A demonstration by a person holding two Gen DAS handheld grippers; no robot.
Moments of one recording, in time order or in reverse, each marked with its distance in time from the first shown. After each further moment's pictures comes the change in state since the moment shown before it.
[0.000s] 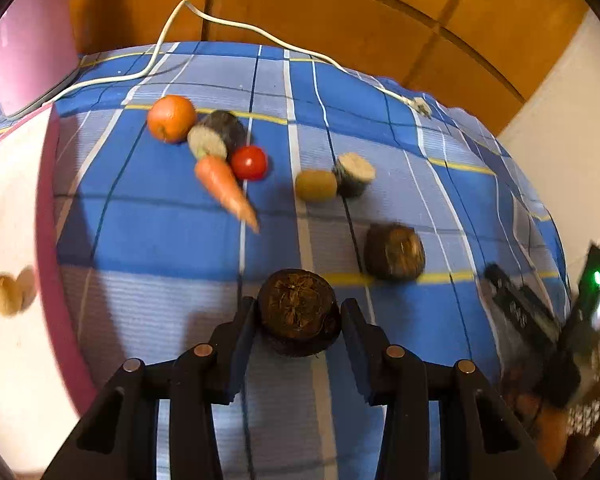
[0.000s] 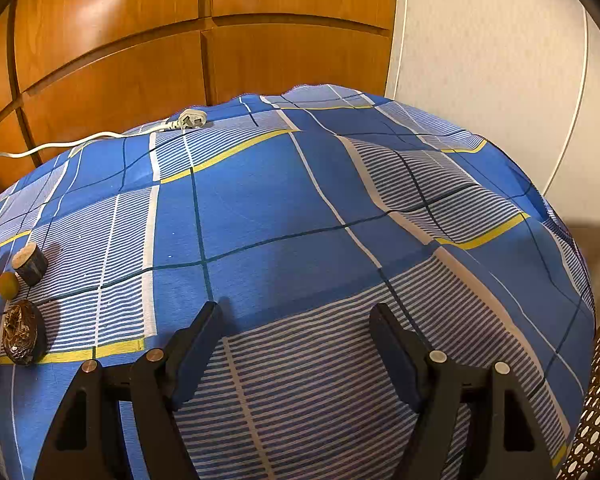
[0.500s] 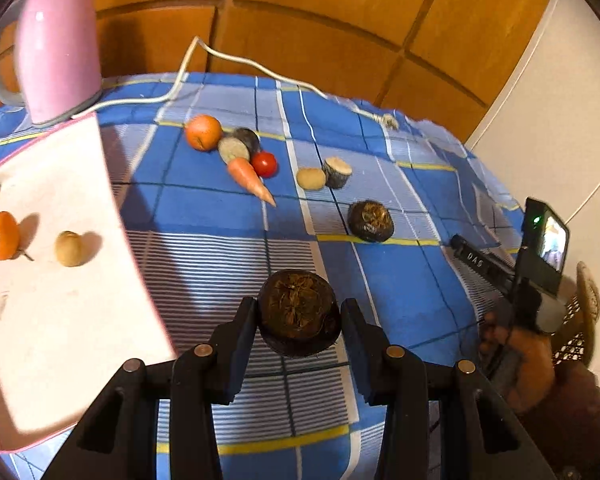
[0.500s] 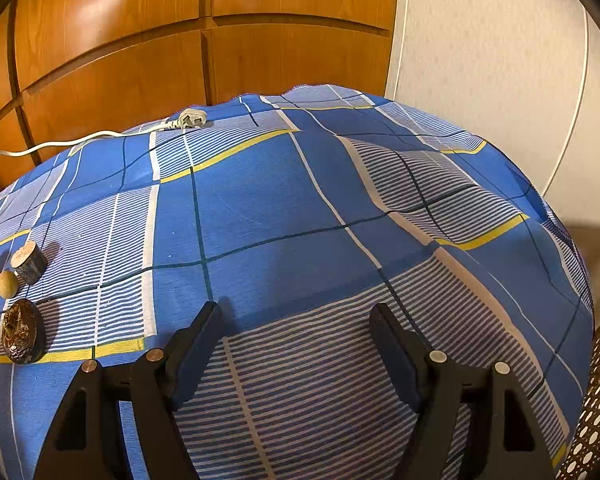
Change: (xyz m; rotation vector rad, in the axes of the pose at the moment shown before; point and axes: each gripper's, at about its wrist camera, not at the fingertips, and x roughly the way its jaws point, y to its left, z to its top) left arm -0.067 0.018 -0.044 0.041 -0.115 -0.053; right arm 0.000 0.000 0.000 -0.002 -0.001 -0.003
